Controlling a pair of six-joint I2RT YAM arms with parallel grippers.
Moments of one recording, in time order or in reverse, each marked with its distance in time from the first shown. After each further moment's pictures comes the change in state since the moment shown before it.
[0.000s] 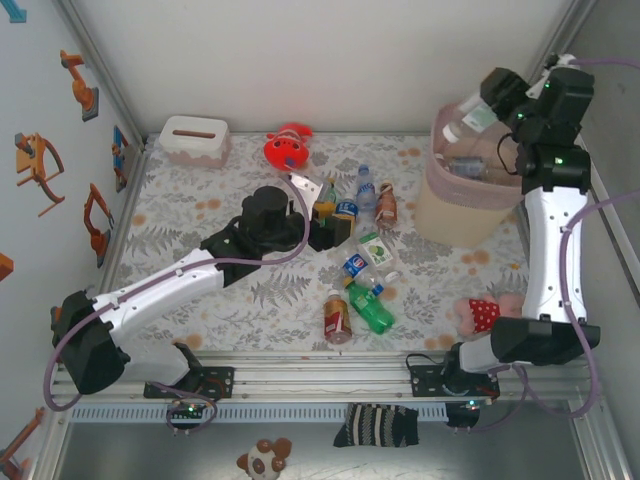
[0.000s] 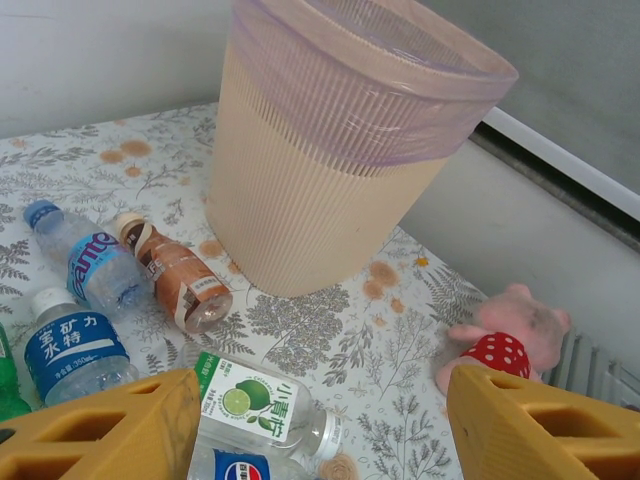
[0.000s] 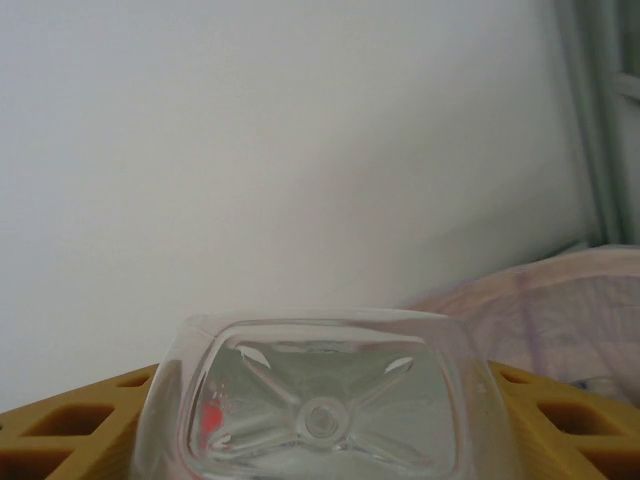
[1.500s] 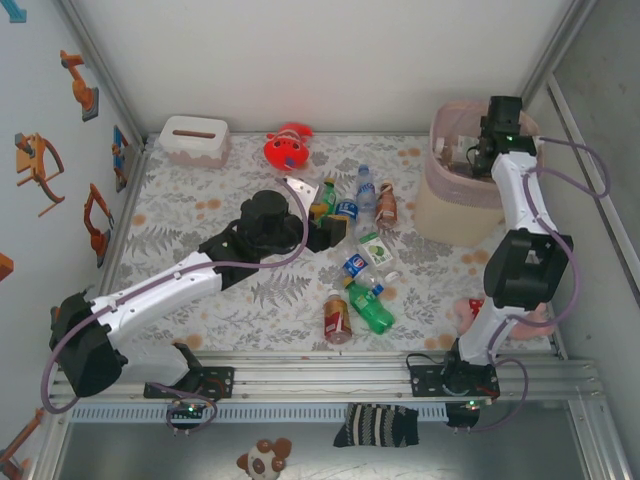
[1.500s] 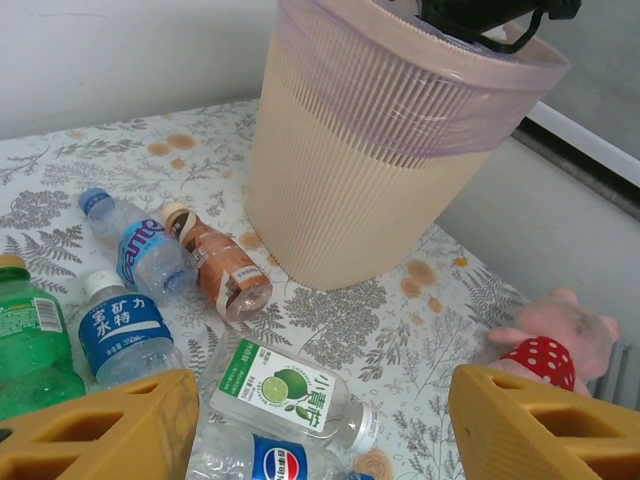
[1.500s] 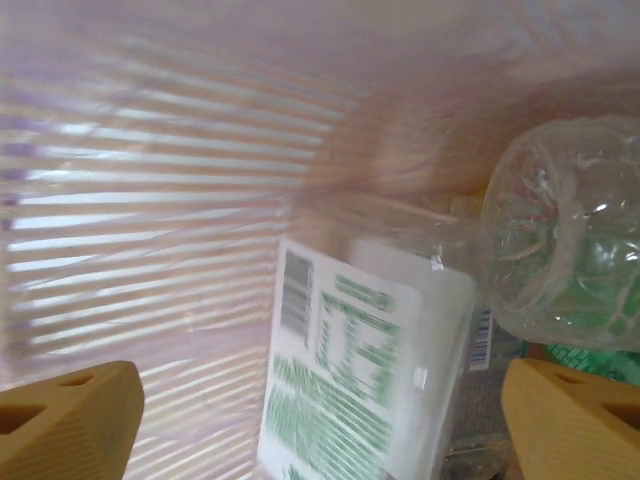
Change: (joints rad) left arm 0.000 -0.019 -0.031 -0.009 -0.083 0.008; right arm 0.019 0.375 -0.069 -0.093 0.334 0.900
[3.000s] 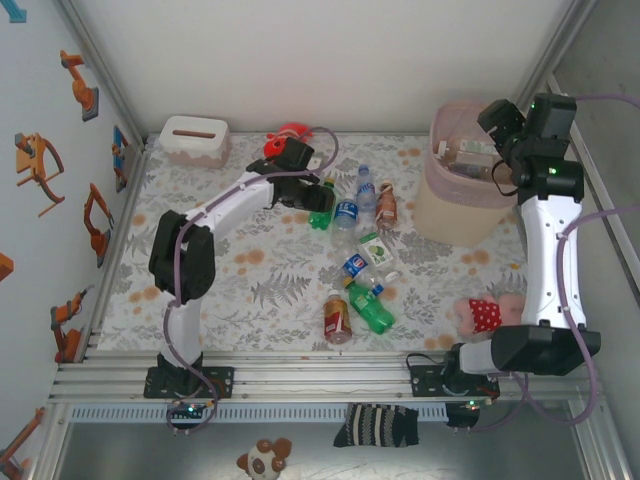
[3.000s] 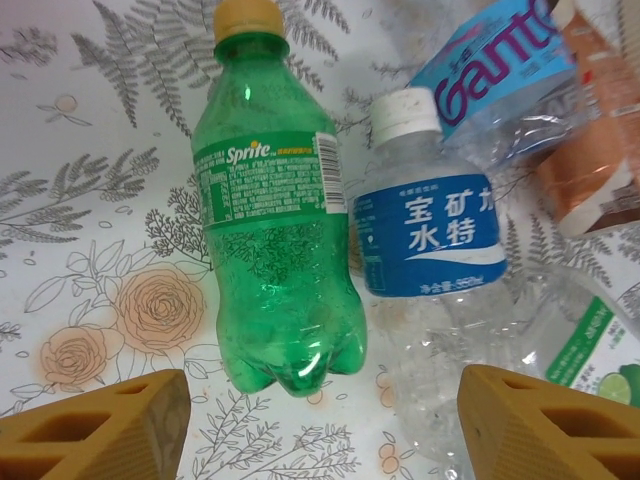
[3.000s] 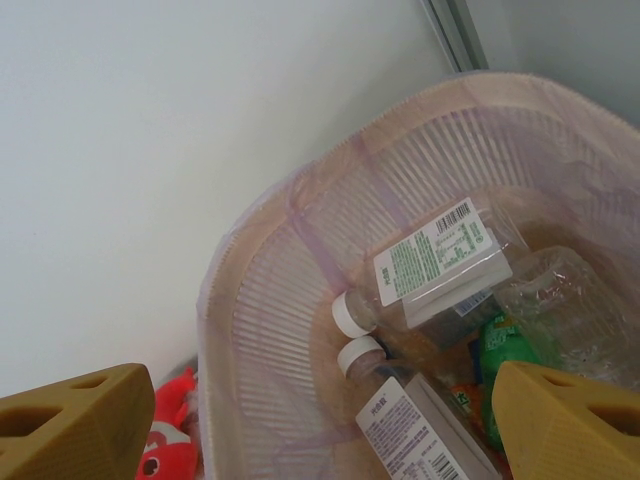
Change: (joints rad) left arm 0.285 0.750 0.712 -0.692 0.042 0.024; right arm 0.000 -0.434 -0.059 -0.090 -0.216 -0.791
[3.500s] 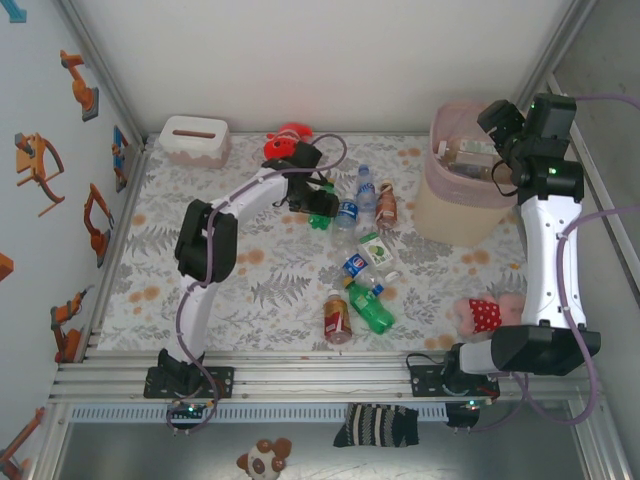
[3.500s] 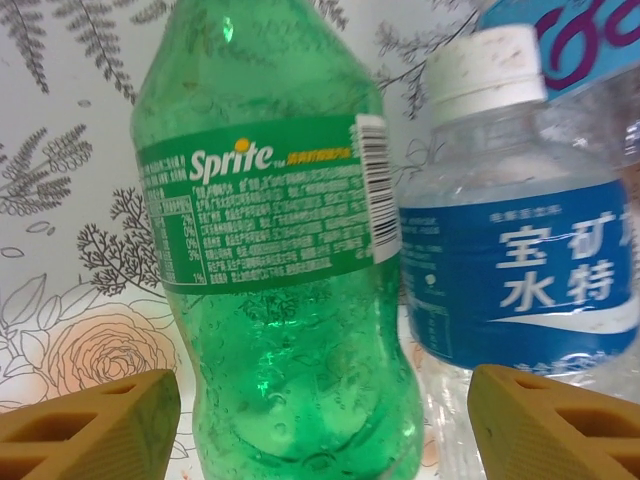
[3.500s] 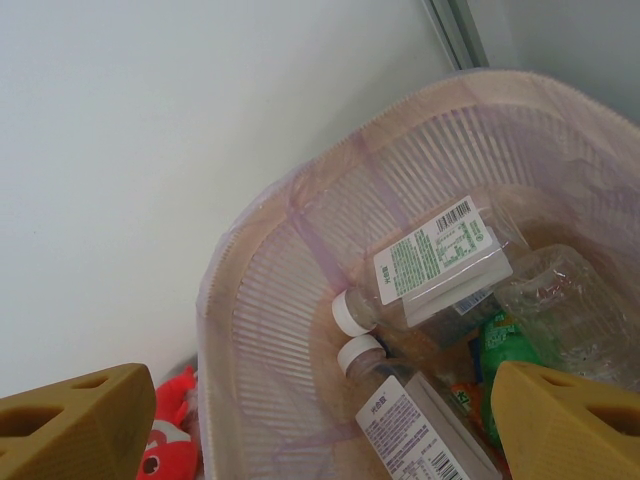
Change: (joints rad) left arm 0.011 0.218 0.170 -0.090 0.056 0.029; right arm 0.000 0.000 -0.001 0.000 -0.002 0.000
